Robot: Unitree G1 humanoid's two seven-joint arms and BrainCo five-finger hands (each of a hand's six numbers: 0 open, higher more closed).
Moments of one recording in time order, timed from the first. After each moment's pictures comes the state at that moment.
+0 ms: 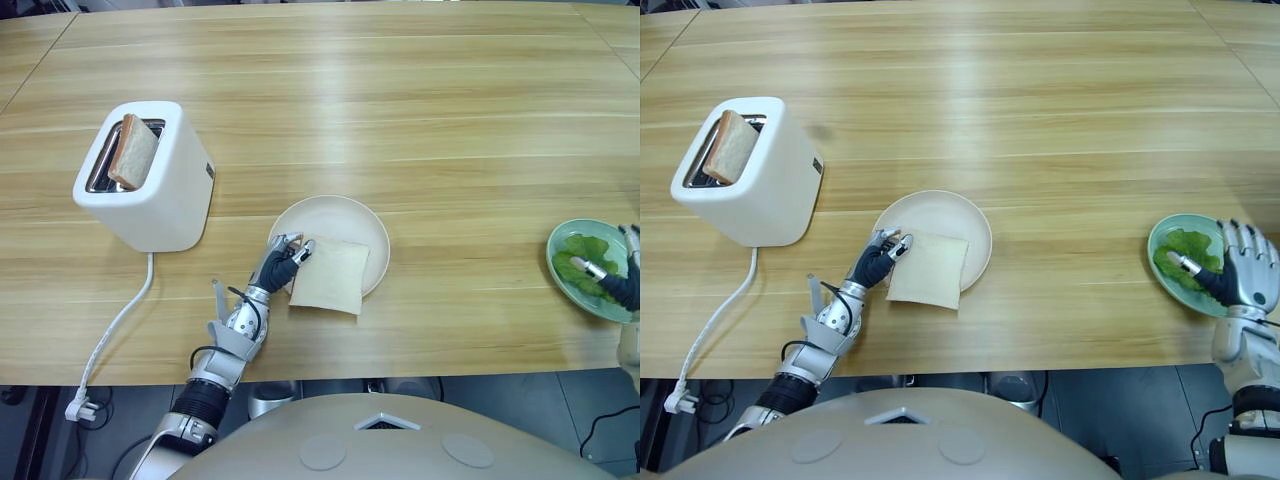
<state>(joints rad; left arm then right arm) 0.13 0.22 -0.25 0.26 0.33 -0.48 0.14 0.03 -0.84 -0.02 0.99 -0.72 -0.37 -0.70</state>
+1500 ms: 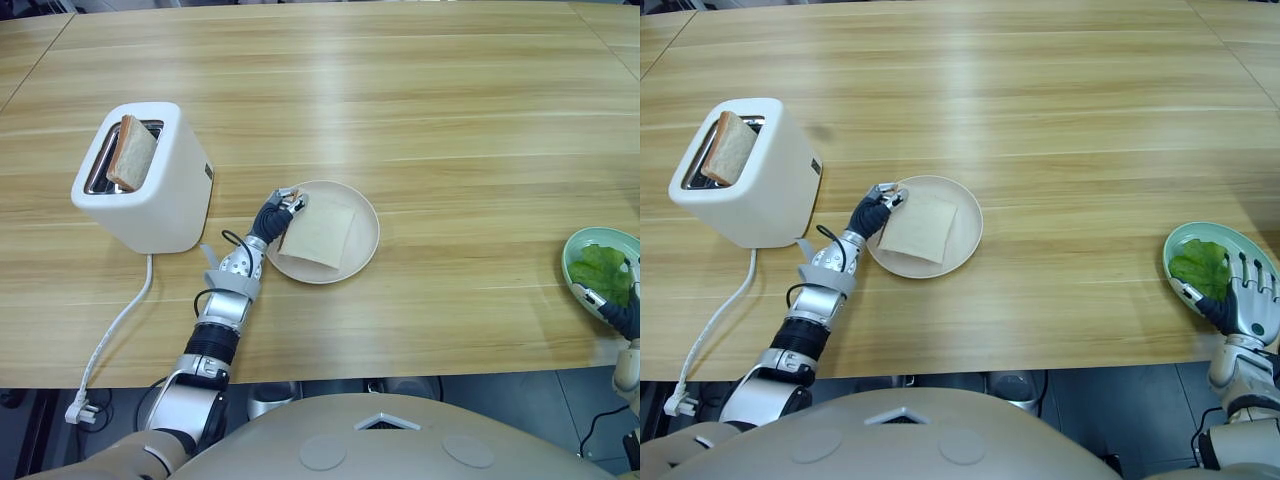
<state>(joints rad) -0.21 0.17 -0.14 0.54 0.17 -0.33 -0.08 0.00 -0.84 0.15 1.22 -0.59 -0.38 -0.91</state>
